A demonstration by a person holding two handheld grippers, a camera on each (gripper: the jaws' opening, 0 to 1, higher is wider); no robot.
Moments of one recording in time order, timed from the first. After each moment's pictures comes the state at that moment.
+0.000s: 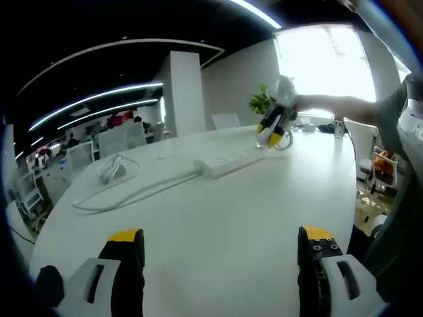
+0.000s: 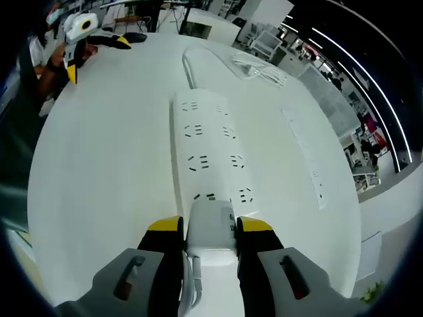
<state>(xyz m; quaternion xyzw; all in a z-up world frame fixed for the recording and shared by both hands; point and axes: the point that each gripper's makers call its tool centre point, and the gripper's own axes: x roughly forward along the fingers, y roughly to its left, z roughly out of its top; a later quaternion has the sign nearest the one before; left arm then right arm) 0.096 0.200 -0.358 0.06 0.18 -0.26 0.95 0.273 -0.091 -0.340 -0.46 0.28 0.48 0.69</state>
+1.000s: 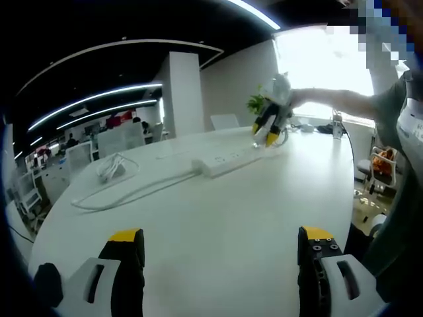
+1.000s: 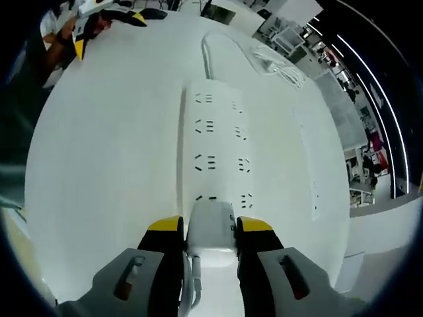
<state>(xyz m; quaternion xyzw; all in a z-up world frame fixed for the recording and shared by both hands) 0.091 0.198 -0.360 0.06 0.18 -0.26 0.95 0.272 -0.086 -0.338 -0.53 0.29 0.47 0.64</state>
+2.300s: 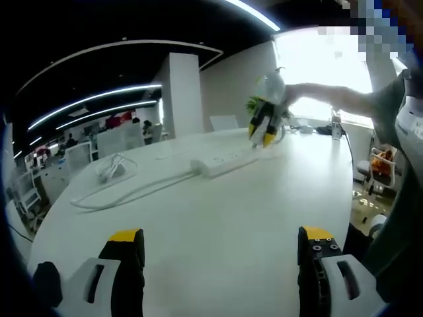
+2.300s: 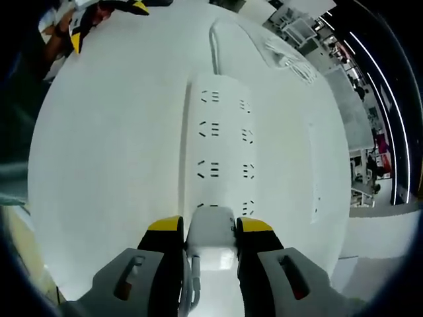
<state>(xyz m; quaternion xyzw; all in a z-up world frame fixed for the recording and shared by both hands) 0.091 0.199 -0.360 0.06 0.18 -0.26 0.95 0.272 -0.076 -0.339 -0.57 0.32 0.47 0.60</state>
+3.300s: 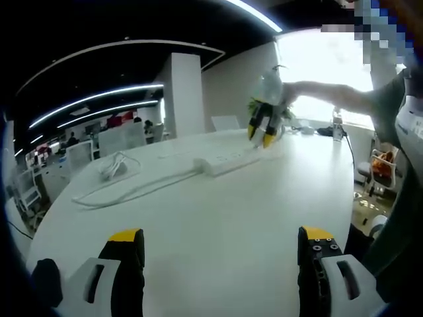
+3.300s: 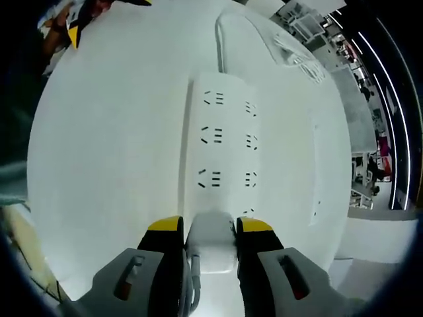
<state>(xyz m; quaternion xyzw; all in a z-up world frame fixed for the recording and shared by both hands) 0.092 0.205 -0.363 0.05 0.18 -0.26 0.95 0.272 -0.064 -0.341 -0.59 0.34 0.45 0.58</state>
